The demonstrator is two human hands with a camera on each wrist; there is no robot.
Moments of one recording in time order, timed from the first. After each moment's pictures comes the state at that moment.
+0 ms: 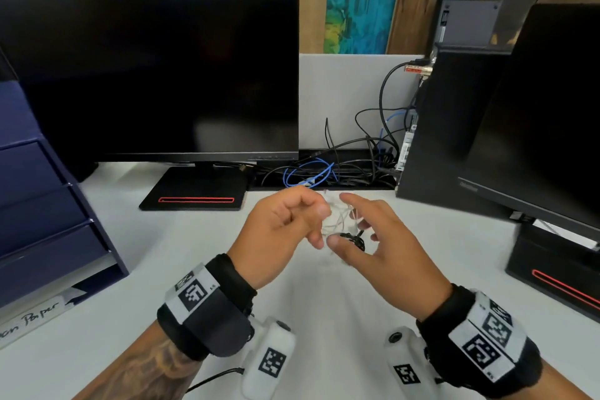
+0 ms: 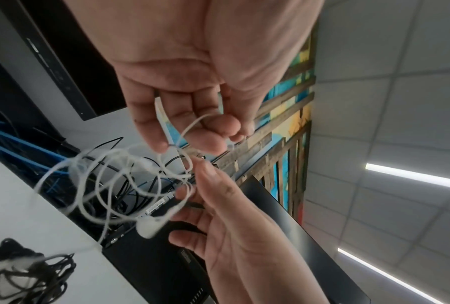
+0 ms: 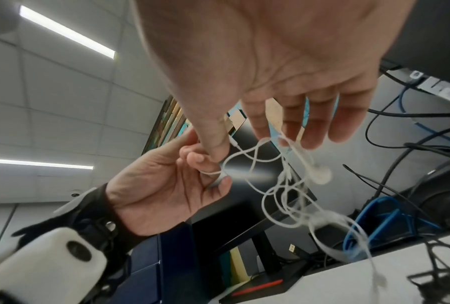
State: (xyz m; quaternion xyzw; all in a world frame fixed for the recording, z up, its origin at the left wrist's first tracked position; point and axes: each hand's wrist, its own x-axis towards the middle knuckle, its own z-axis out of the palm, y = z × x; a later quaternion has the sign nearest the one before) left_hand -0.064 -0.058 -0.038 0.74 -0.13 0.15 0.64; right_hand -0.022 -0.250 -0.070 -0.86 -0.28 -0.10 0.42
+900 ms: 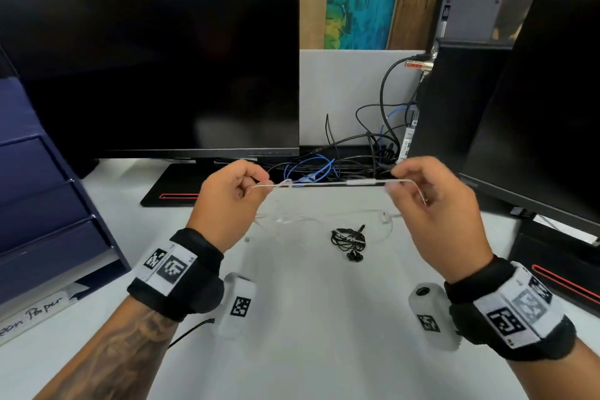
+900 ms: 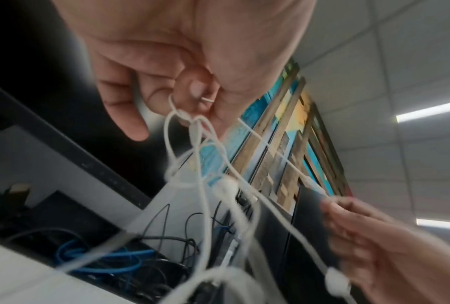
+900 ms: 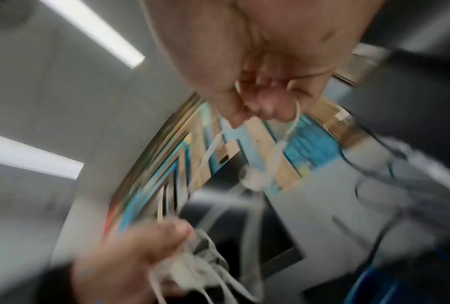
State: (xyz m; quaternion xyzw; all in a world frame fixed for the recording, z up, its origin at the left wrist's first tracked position) left_hand -0.042 0.004 -0.040 0.82 0.01 0.27 0.50; right_hand -0.007 -0.277 -0.029 -0.81 -0.23 -0.27 0.47
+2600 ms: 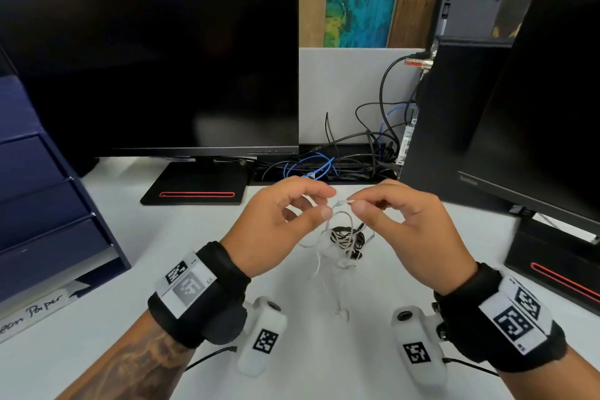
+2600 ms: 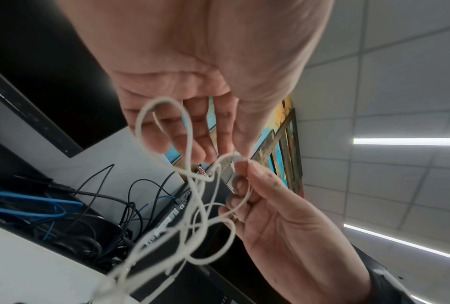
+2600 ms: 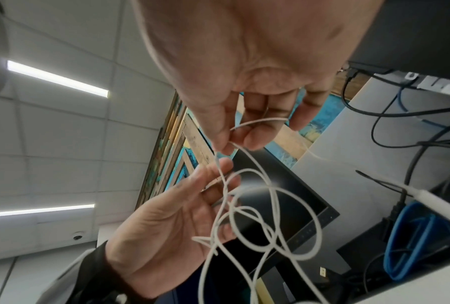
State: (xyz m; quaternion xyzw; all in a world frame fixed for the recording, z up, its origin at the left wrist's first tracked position) left_hand -0.066 -0.048 -0.032 0.82 -0.15 0.15 0.53; right_hand -0.026 -0.261 -0.031 -0.77 -0.32 -0.10 0.54
